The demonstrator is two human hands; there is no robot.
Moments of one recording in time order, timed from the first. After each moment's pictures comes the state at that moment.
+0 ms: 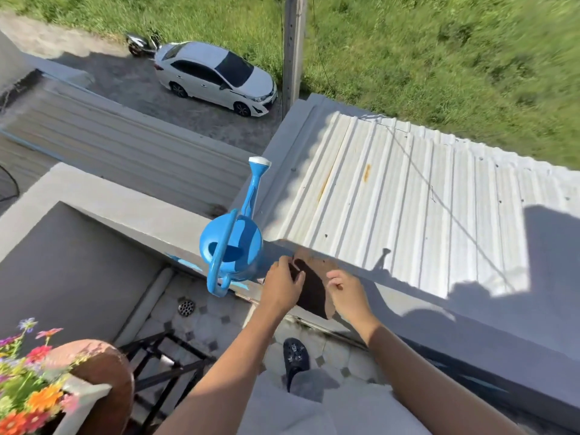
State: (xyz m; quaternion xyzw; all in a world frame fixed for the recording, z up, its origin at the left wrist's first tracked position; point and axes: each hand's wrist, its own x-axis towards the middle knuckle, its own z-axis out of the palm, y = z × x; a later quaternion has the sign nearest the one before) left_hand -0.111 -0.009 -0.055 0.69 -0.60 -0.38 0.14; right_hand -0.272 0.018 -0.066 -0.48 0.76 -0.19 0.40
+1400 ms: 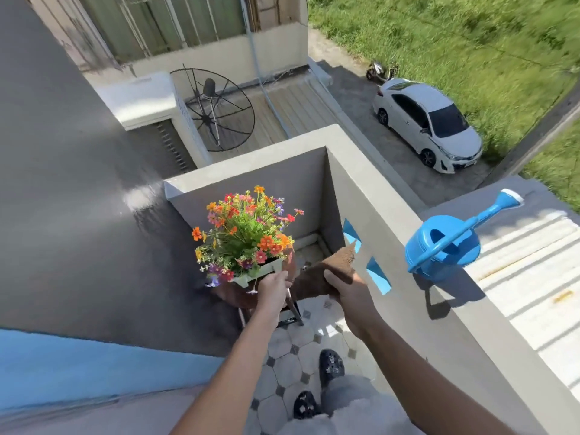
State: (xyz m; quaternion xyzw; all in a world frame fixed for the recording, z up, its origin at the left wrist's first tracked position) left_hand 0.160 0.259 -0.011 0.75 0.05 -0.40 0.52; right_hand 0.024 0.162 0.001 -0.46 0.46 -0.16 0.74
